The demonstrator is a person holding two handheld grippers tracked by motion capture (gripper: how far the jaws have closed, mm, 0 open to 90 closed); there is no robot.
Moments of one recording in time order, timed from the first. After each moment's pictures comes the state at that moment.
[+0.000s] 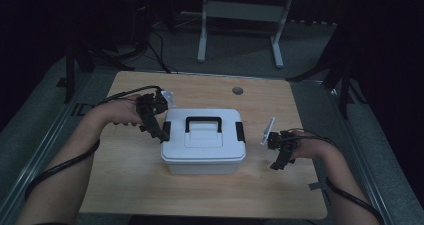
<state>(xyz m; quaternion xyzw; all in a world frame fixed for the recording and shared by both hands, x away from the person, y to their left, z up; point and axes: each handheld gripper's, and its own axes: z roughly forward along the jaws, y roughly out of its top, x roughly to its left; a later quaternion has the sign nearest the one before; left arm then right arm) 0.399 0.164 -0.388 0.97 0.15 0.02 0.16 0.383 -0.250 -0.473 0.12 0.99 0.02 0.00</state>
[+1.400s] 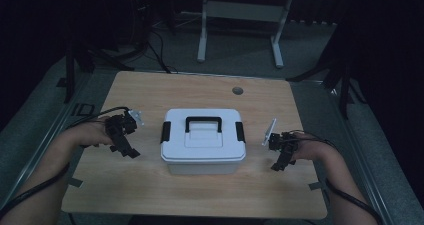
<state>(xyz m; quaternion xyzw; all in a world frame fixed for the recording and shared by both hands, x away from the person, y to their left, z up) 0.371 0.241 -0.448 0.97 0.22 -0.01 0.14 0.384 -0.257 -0.482 0.14 0.99 0.02 0.00</state>
